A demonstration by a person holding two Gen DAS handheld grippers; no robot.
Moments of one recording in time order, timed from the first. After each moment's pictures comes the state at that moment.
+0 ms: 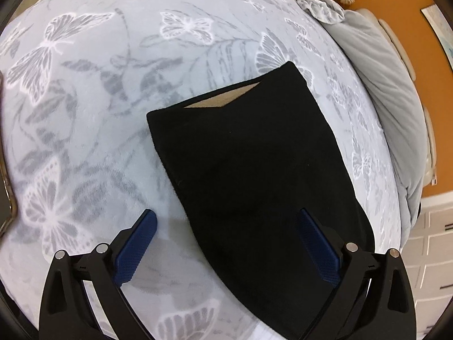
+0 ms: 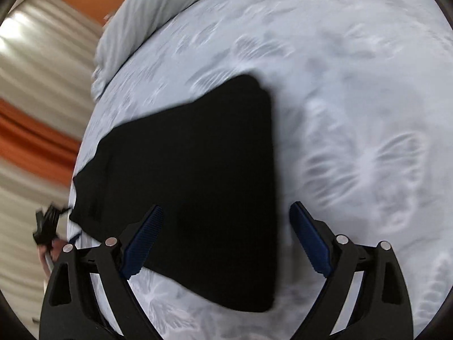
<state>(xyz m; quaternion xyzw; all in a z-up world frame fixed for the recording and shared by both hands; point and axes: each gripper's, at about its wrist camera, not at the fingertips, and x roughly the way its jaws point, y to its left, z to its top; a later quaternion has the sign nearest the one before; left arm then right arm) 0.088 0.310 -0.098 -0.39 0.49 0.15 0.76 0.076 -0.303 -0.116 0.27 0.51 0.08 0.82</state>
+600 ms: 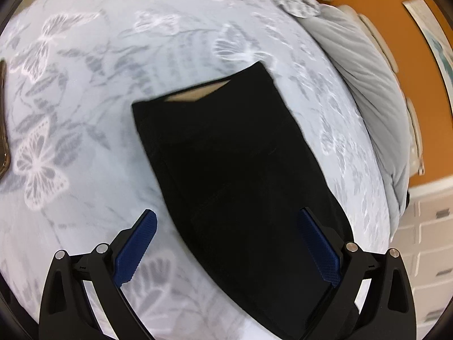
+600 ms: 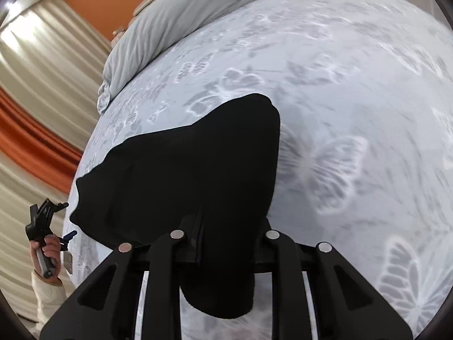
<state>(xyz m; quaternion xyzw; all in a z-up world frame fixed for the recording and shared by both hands) 0.074 0.252 -0.068 -0.38 0.48 0.10 0.78 0.024 -0.352 -0.088 0.27 0.45 0.04 0.85</state>
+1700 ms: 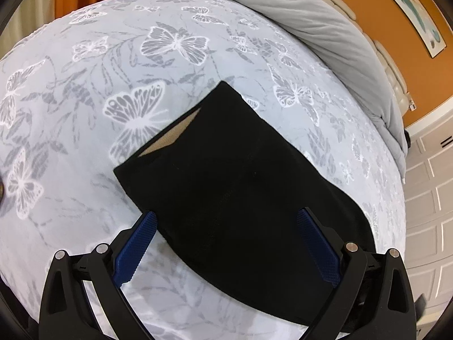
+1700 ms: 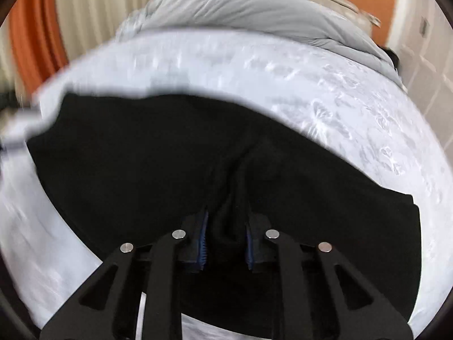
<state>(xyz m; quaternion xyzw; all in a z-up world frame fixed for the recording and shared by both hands) 0.077 0.194 -0.052 -0.28 0.49 0.03 0.83 0.061 -0.160 -0.069 -0.02 0.42 0.04 0.91</state>
